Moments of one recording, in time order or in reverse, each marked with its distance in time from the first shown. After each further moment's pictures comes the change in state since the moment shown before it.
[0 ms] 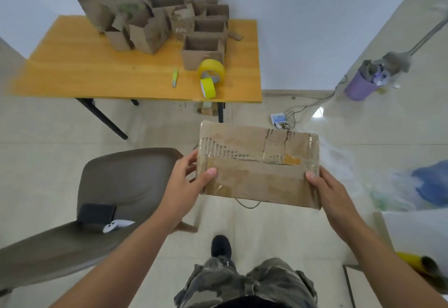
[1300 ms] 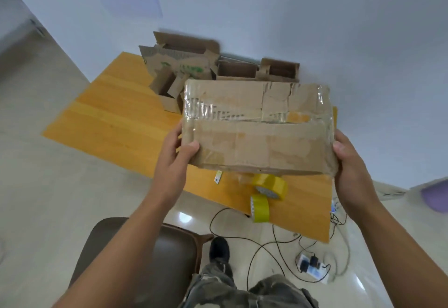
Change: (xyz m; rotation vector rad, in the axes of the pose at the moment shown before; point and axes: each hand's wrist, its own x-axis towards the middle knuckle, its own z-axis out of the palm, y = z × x) left_hand 0.410 0.132 -0.178 -0.248 0.330 0.221; right_hand 0.435 -0.303 0.203 0.011 -0.332 -0.416
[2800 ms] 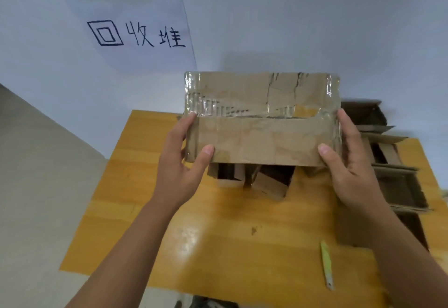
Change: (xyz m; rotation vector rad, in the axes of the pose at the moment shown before) left_hand 0.400 -0.041 -0.245 0.320 -0.127 0.377; right_hand 0.289 -0.043 0.314 -0.377 0.256 -0.090
